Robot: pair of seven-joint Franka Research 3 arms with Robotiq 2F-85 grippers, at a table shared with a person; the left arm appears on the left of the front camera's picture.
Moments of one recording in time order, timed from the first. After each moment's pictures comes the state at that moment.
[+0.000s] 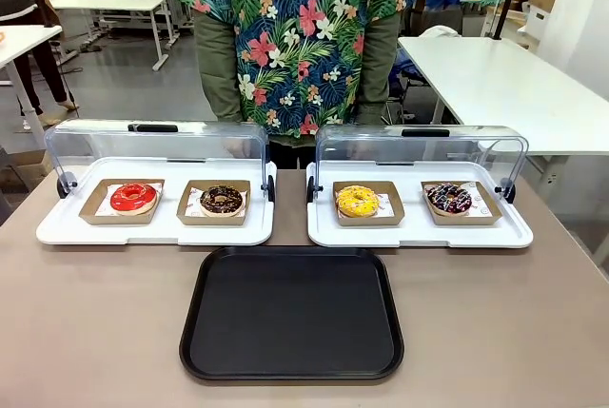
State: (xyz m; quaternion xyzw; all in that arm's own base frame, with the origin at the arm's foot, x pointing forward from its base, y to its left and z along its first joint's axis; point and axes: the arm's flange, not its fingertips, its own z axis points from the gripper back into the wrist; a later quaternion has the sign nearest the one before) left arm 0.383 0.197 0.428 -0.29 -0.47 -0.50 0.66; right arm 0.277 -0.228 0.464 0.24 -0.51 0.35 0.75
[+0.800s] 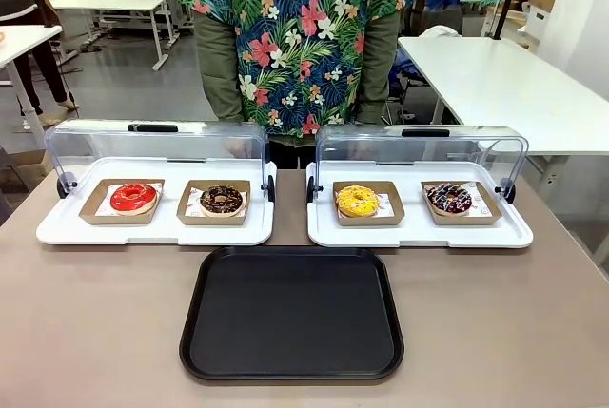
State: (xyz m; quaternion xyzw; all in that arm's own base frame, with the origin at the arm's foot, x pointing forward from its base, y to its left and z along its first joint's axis) left arm 0.383 0.197 0.428 -0.29 -0.47 -0.50 0.66; right arm 0.277 -0.228 0.464 0.24 -0.51 0.35 0.75
